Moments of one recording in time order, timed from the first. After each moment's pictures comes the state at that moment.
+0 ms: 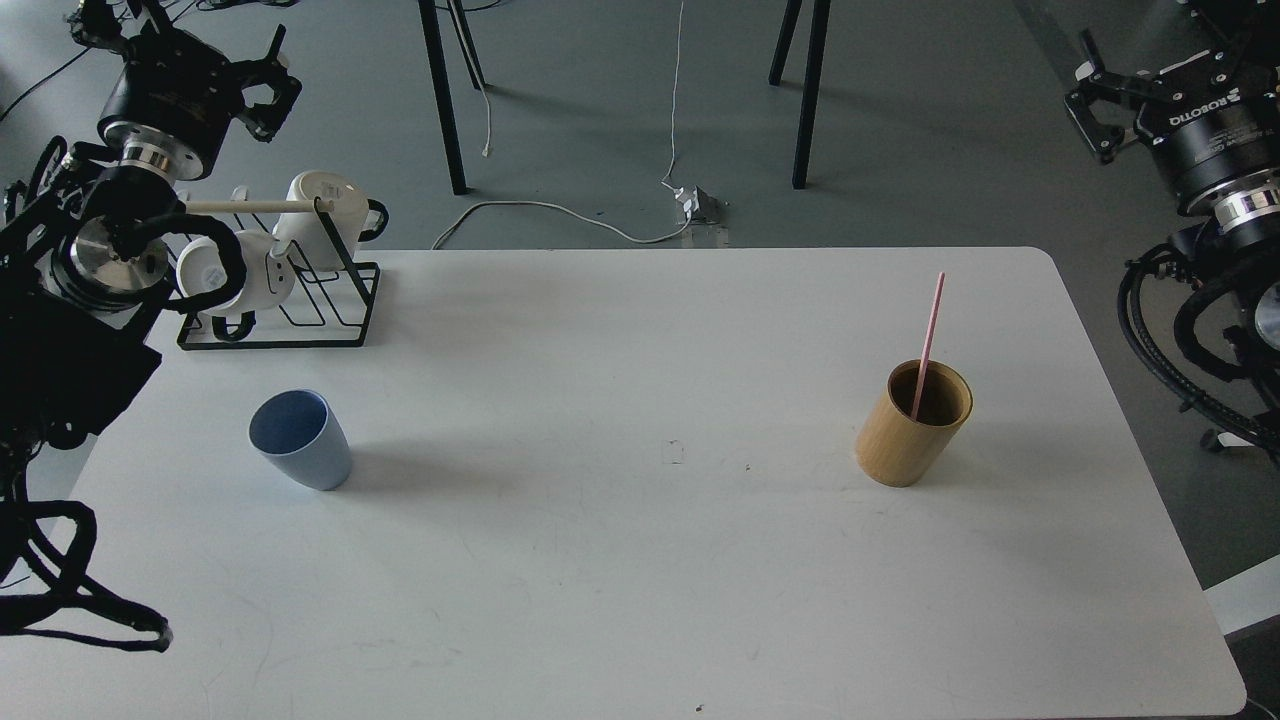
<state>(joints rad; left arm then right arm) -0.97 0.38 -0.75 -0.43 -0.24 -0.49 -0.24 0.69 -0.53 1.07 0.88 0.29 0.49 0.12</state>
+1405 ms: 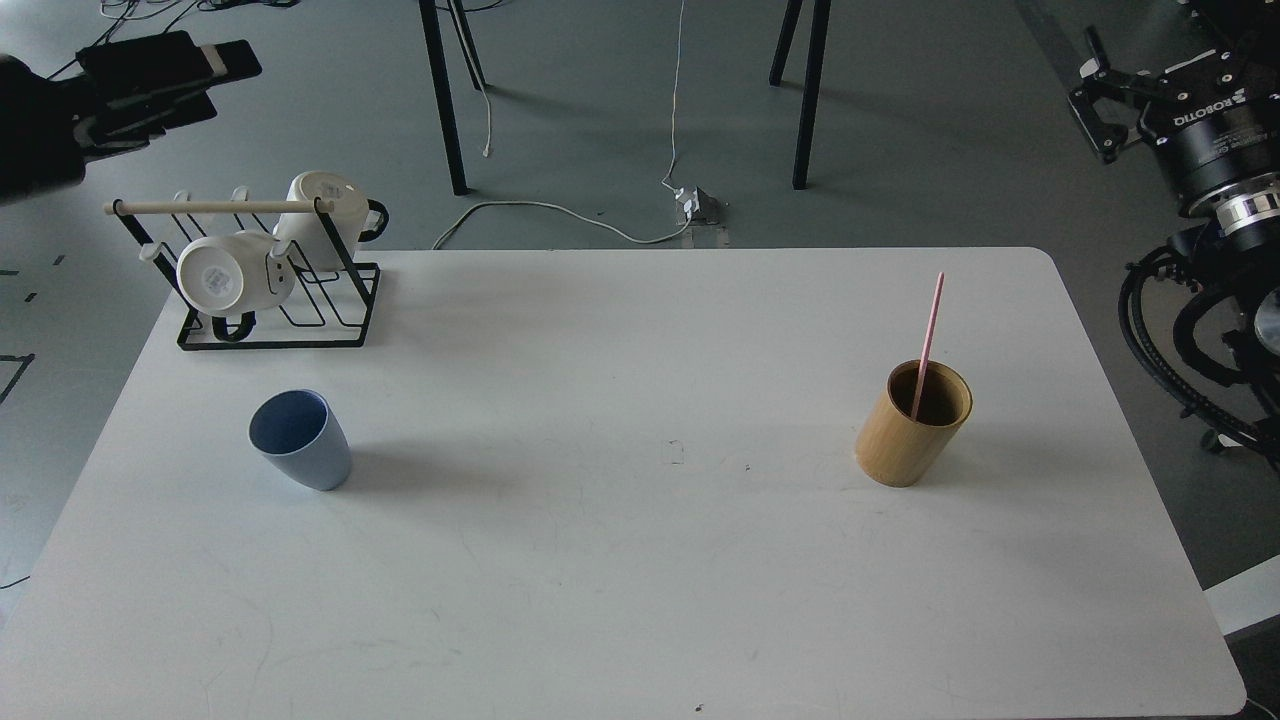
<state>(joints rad) -0.90 1.11 -0.62 -1.30 1.19 -0.49 -0.30 0.67 -0.53 1.08 0.90 0.29 0.49 0.13</state>
